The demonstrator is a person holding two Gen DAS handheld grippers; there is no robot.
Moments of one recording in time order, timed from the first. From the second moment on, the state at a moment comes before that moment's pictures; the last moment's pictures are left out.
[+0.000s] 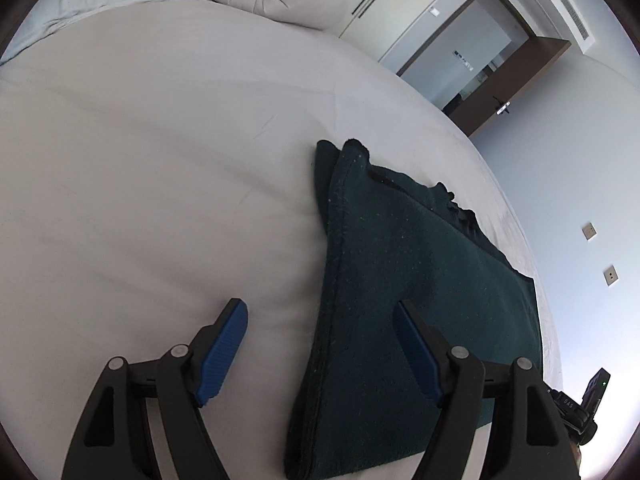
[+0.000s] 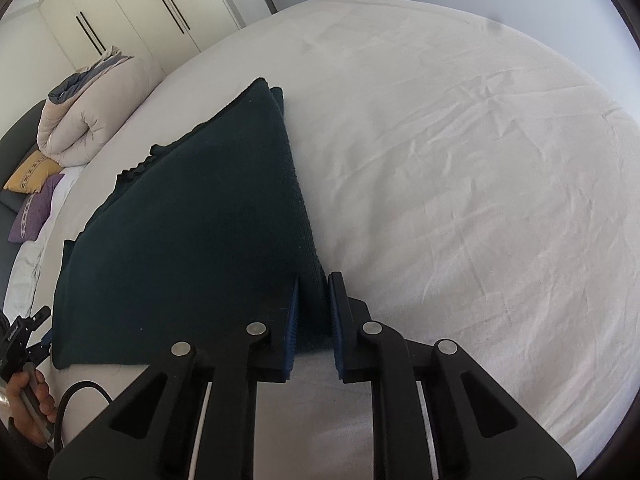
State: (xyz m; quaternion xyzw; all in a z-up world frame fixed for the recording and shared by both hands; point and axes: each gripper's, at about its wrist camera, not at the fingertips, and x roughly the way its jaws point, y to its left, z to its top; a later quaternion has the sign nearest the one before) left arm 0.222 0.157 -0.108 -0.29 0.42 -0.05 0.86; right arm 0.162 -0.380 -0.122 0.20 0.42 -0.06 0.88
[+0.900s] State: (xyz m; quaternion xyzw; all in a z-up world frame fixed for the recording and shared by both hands) left arm 0.255 0.170 -0.136 -0.45 0.53 -0.19 0.70; right arm 0.239 -0.263 -0.072 0.31 0.41 0.20 0.84
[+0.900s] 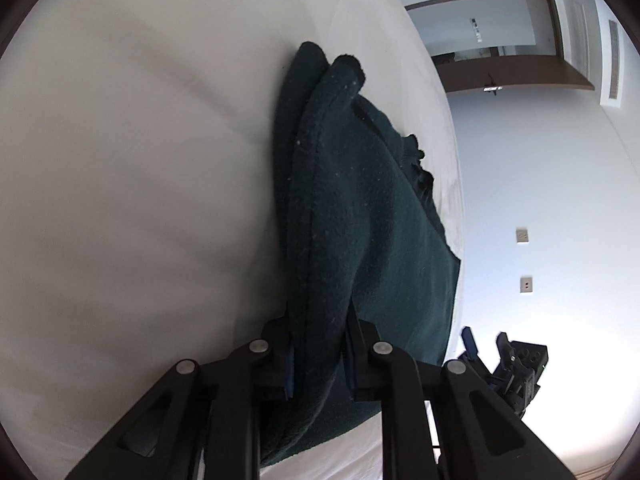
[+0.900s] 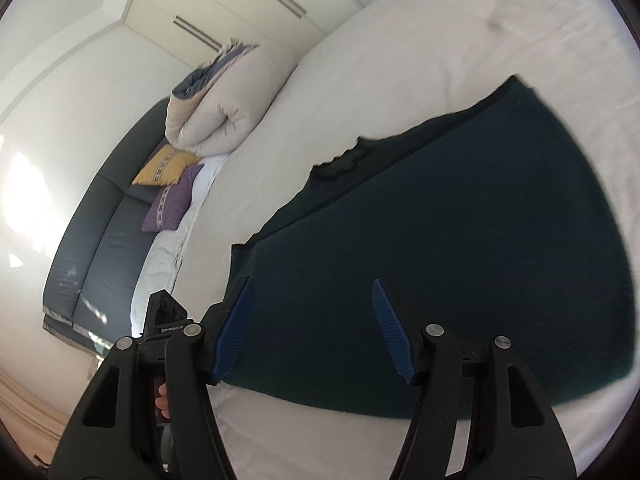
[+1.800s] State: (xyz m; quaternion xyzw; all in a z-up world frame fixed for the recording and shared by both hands) left arm 0.307 -0.094 -0.039 -0.29 0.51 -0.34 0.74; right arm 0.319 -0.357 -0.178 0.64 0.33 0.28 0.63
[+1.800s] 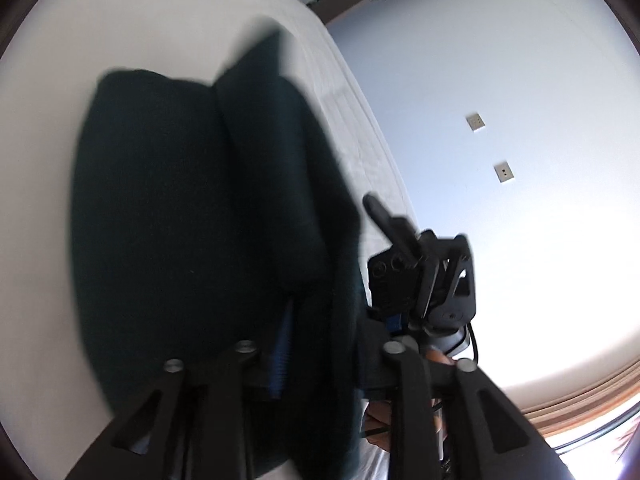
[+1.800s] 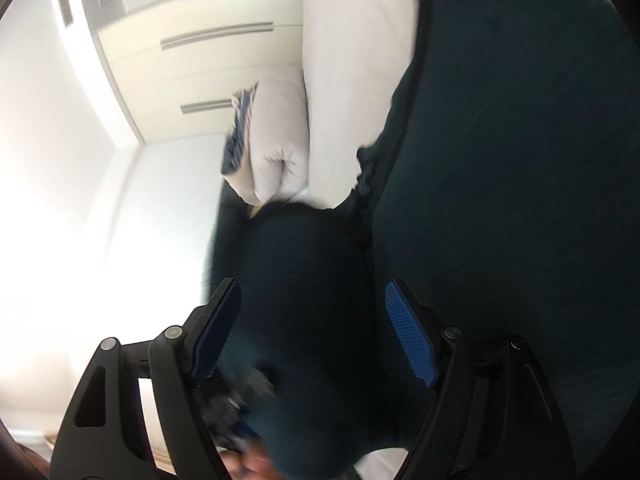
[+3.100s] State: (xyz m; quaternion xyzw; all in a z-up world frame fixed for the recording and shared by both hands) left arm 0.277 -0.071 -0.048 -0.26 0.47 -0.33 0.78; right arm 0.309 -0.352 -0.081 0.28 0.41 0.14 0.86
